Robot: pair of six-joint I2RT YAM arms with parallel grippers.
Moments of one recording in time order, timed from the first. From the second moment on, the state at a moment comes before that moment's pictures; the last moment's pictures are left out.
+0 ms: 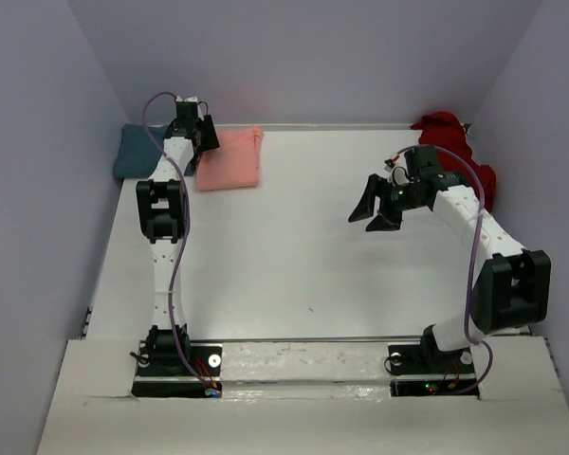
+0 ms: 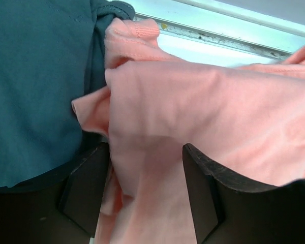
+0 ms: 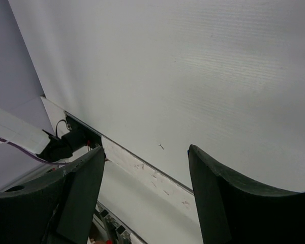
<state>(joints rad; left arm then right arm) -0.01 2.59 2.34 -0.46 0.01 -0.25 0.16 1.50 1.23 -0.80 -0.63 0.45</state>
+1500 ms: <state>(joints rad) -0.23 2.13 1.79 -0.66 -0.13 -0.45 0.16 1.63 1.28 -0.78 -0.69 0.44</state>
